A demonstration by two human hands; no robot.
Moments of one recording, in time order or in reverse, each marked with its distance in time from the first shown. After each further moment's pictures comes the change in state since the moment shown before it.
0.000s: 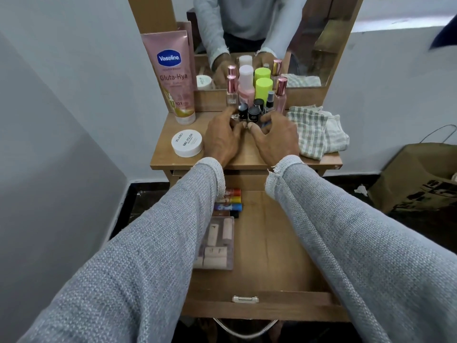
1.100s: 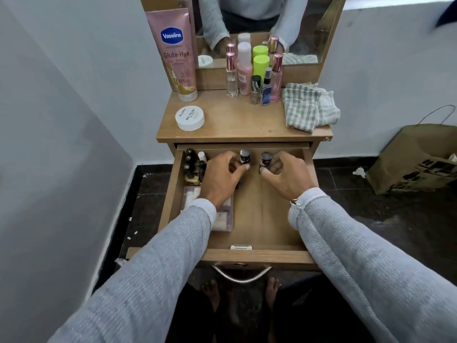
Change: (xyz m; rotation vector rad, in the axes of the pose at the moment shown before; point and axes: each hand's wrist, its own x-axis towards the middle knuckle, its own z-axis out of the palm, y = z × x) left_hand -0.136 -0.022 -0.004 -0.105 -0.174 -0.053; right_hand -0.108 0.070 -0.031 0.007 -0.346 0.046
